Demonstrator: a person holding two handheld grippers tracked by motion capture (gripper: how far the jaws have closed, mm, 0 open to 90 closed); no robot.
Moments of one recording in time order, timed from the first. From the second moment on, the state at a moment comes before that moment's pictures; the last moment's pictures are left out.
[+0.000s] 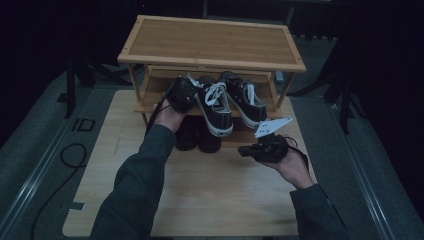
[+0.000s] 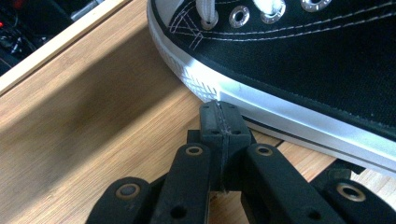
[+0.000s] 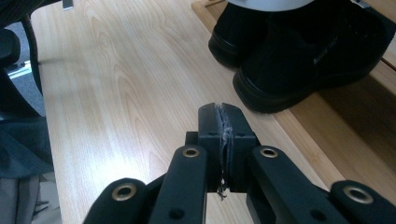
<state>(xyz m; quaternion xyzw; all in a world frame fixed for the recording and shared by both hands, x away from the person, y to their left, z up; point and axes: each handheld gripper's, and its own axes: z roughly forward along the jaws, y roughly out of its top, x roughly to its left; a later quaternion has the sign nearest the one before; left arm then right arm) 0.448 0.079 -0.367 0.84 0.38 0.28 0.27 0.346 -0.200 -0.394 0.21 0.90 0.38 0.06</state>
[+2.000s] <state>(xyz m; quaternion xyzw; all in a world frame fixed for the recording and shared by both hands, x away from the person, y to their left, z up) 0.434 0.109 -0.370 0.84 0.37 0.28 0.27 0.361 -0.140 -0.365 0.17 0.87 0.44 0.09</state>
